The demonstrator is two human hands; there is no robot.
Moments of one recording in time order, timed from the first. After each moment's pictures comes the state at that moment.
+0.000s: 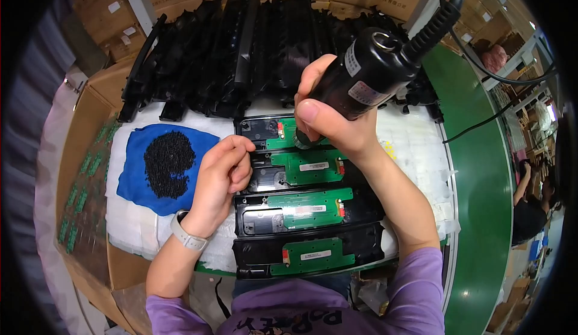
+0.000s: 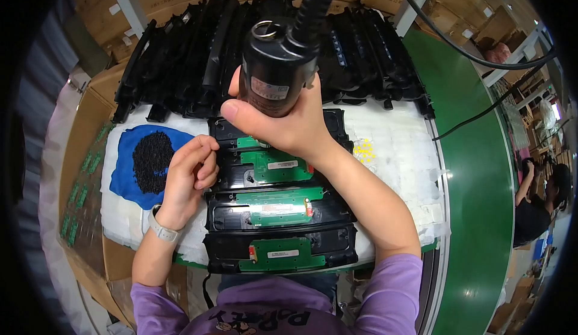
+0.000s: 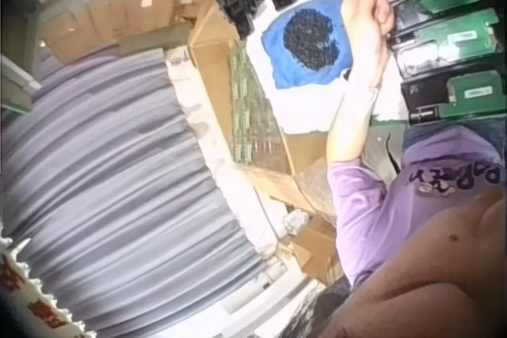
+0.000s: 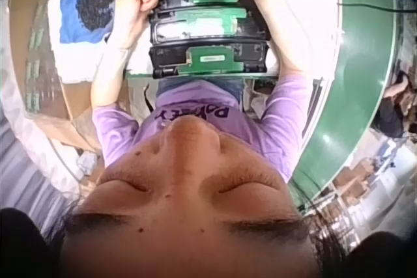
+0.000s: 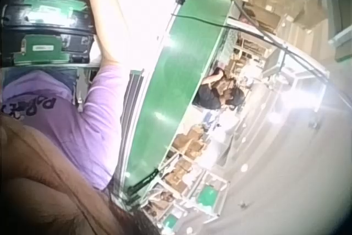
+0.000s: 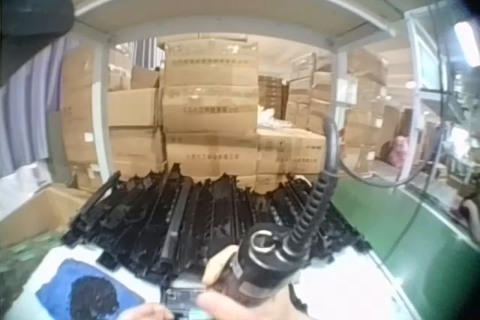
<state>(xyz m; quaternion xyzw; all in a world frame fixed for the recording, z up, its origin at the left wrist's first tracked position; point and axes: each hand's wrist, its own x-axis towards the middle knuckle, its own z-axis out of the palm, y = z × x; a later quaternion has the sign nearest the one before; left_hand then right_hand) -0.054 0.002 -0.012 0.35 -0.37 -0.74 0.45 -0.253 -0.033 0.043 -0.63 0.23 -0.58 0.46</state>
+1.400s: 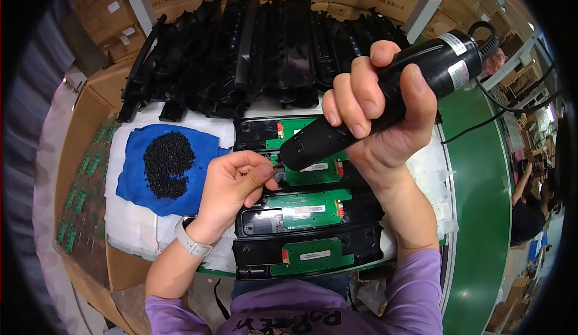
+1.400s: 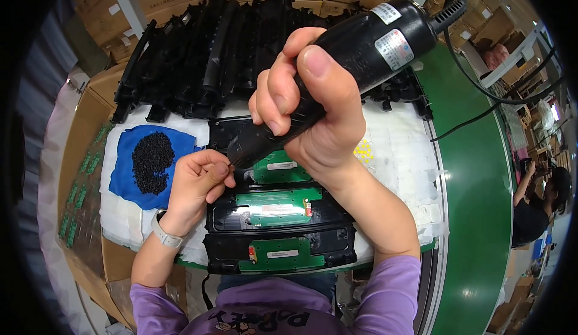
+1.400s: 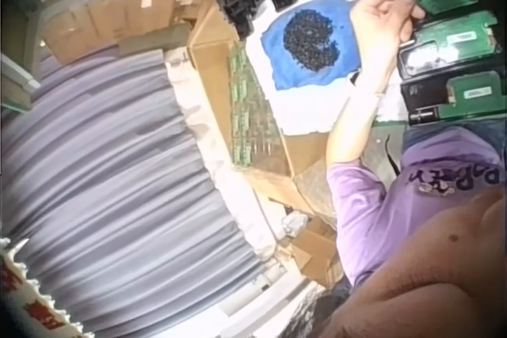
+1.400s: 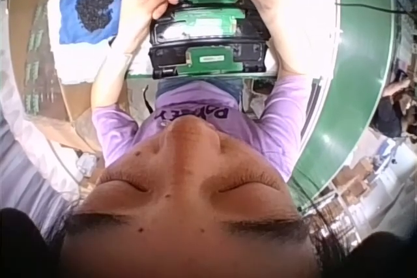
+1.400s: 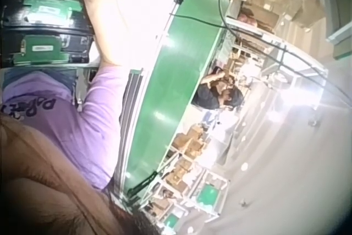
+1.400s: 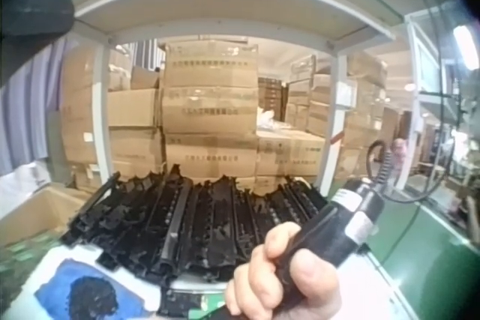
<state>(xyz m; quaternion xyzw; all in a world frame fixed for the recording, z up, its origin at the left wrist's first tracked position) -0.065 0.017 -0.009 0.36 -0.45 -0.69 0.43 -0.259 -0.017 0.070 -0.44 0.03 -0.66 0.60</state>
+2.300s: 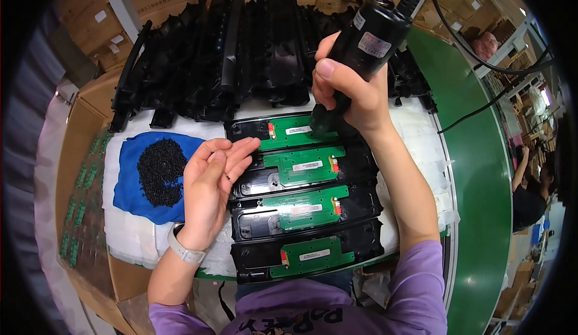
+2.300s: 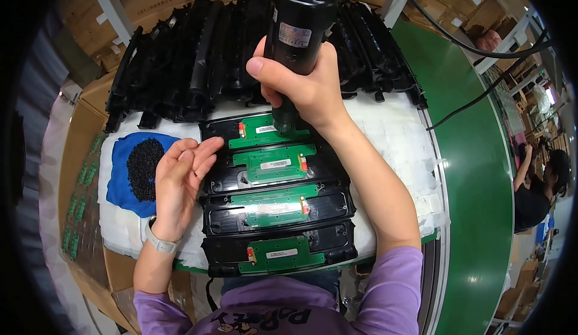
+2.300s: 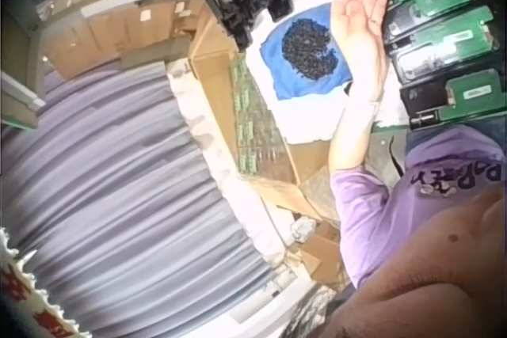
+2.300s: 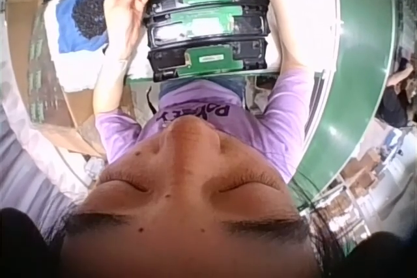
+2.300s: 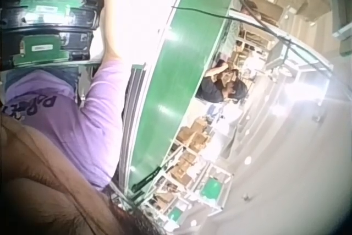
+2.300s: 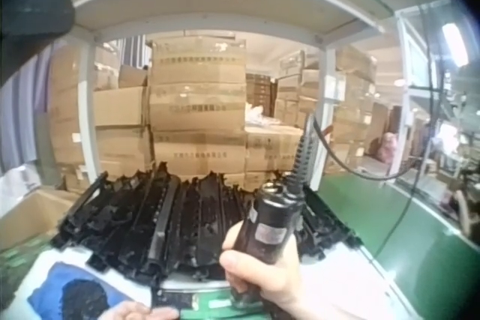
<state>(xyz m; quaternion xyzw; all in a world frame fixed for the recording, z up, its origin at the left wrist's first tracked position) -0.061 0.010 -0.006 0.36 -0.34 -0.68 0.54 -0.281 -0.053 0.053 -0.61 0.29 -0.59 0.43</state>
